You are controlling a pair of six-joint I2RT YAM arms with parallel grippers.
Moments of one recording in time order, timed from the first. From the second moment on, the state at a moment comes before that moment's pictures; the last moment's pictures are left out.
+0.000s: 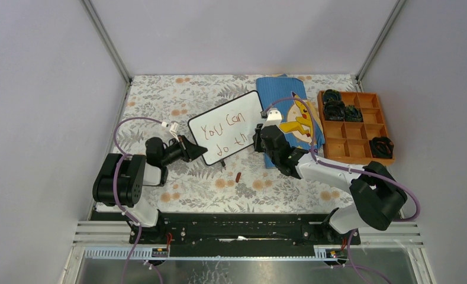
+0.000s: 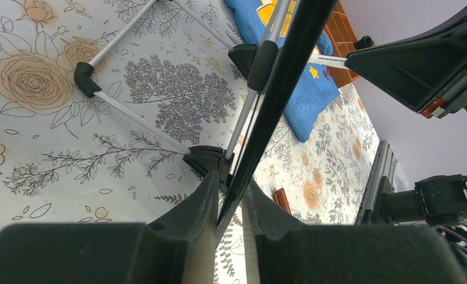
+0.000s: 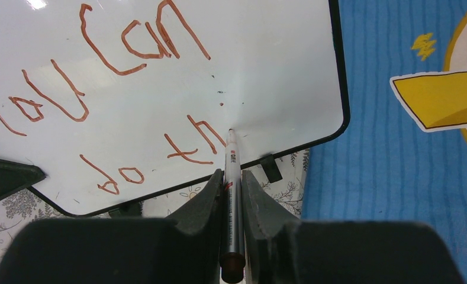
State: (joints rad) left arm -0.02 1.61 0.31 1.08 0.84 -0.61; right arm 0.78 1.46 0.79 0.19 0.39 0.44
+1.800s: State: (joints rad) left arm -0.02 1.61 0.31 1.07 0.84 -0.61; right arm 0.78 1.46 0.76 0.19 0.39 0.45
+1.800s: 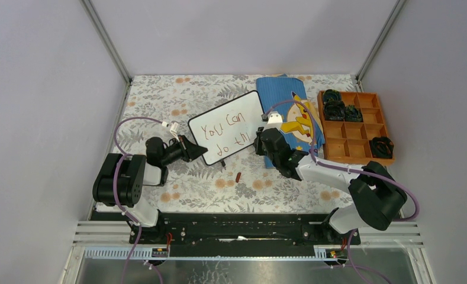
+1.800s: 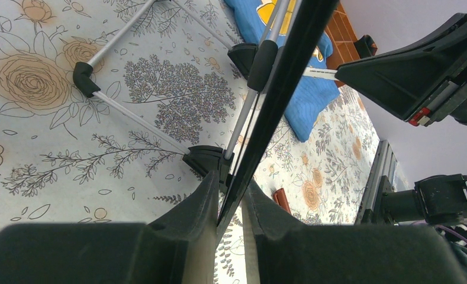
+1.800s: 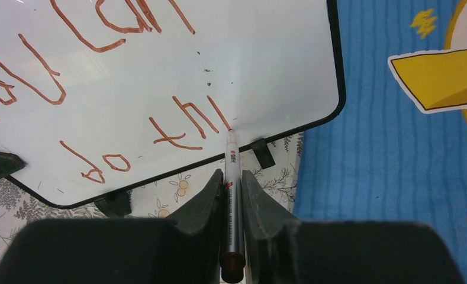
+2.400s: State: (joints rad) left arm -0.02 1.61 0.31 1.07 0.84 -0.60; right arm 0.69 1.33 0.75 0.17 0.35 0.55
